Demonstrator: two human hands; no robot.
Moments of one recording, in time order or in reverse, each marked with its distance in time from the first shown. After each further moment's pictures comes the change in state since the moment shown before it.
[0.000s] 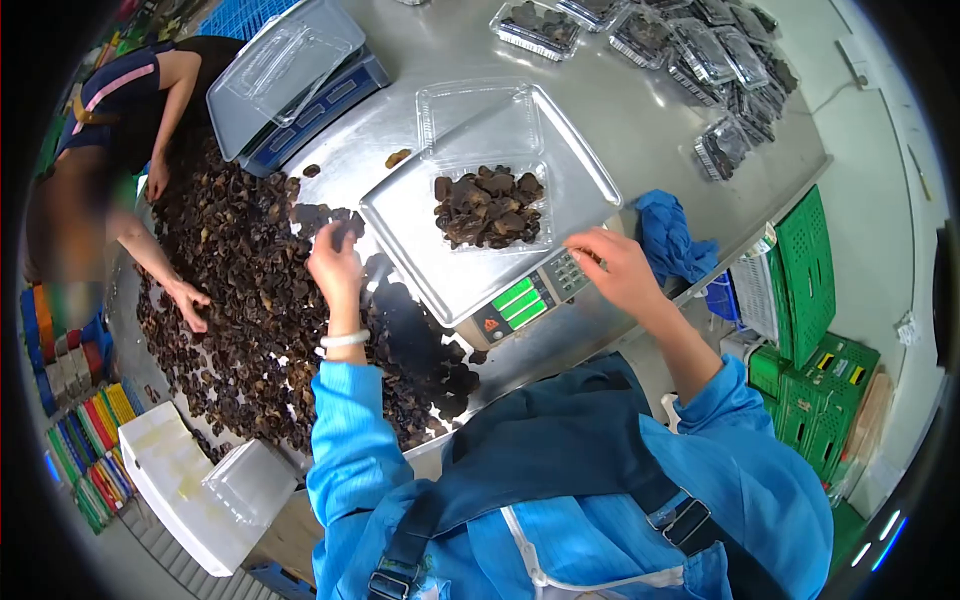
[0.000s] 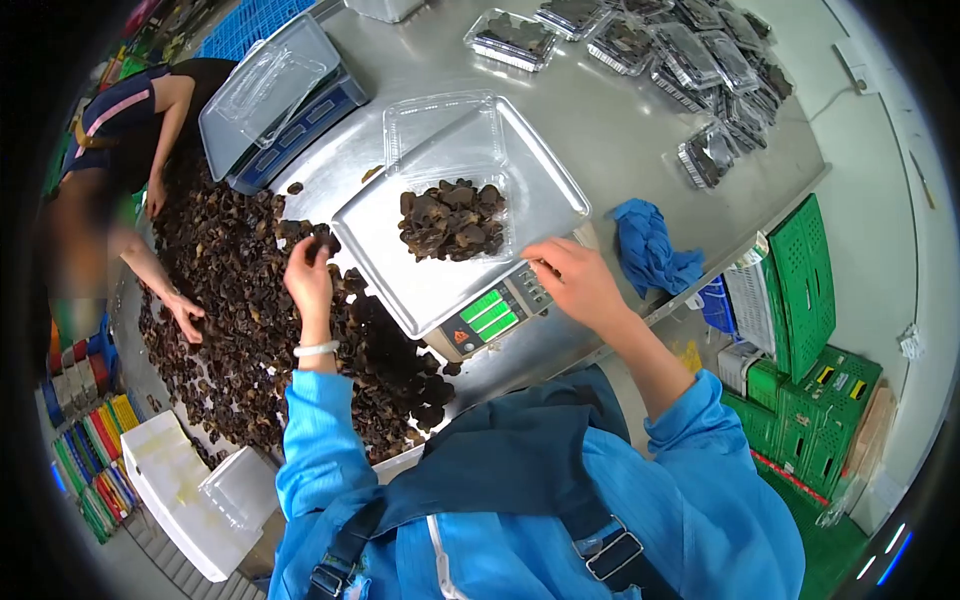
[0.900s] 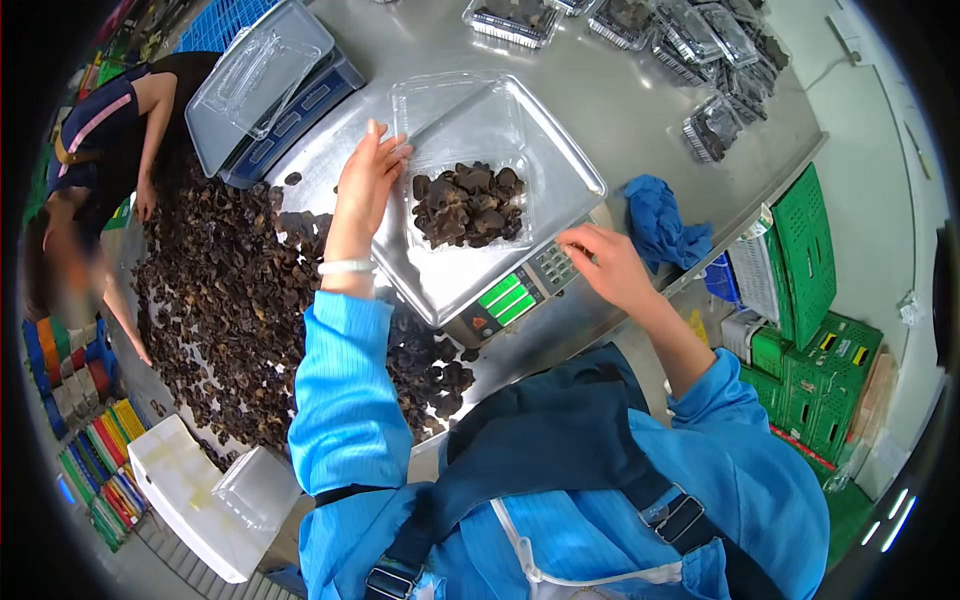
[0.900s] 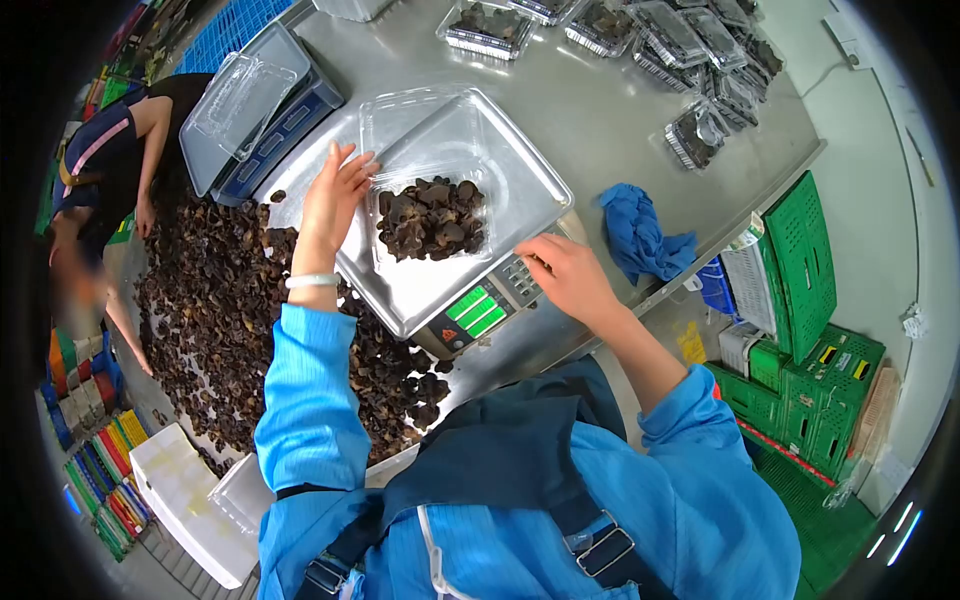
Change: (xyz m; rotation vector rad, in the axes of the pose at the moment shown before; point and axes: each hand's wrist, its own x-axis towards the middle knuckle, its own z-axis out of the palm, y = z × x) left_hand 0.067 0.135 0.050 -1.054 -0.635 -0.460; right_hand -0.010 0.020 0.001 0.003 0.038 0.039
